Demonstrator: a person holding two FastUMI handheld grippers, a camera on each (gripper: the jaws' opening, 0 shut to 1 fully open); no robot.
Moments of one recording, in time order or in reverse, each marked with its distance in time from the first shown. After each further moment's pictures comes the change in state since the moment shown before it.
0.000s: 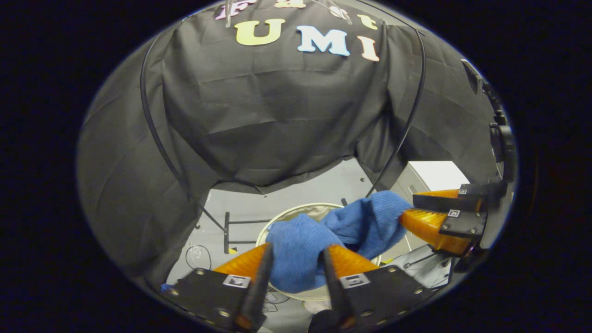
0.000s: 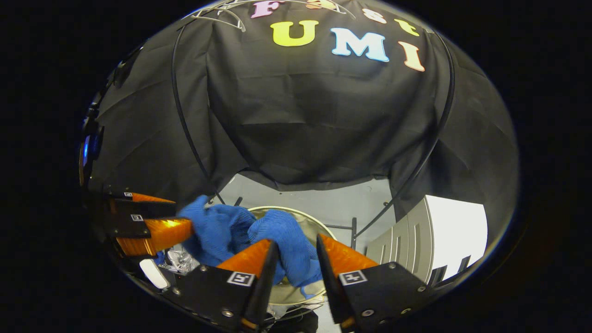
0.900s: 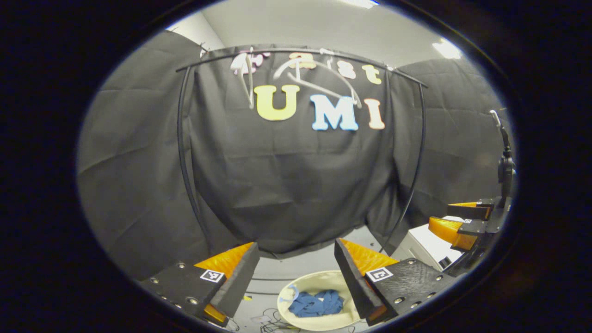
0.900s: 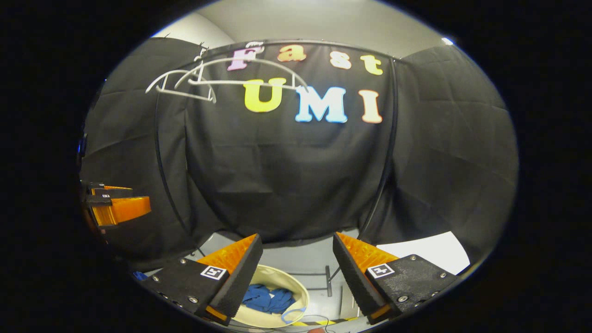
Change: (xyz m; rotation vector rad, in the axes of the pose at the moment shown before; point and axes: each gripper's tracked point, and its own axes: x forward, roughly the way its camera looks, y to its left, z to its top) left arm -0.169 0.031 0.185 0.003 -0.507 0.106; right arm -0.149 -0.079 0.153 0.064 -0.442 -0.173
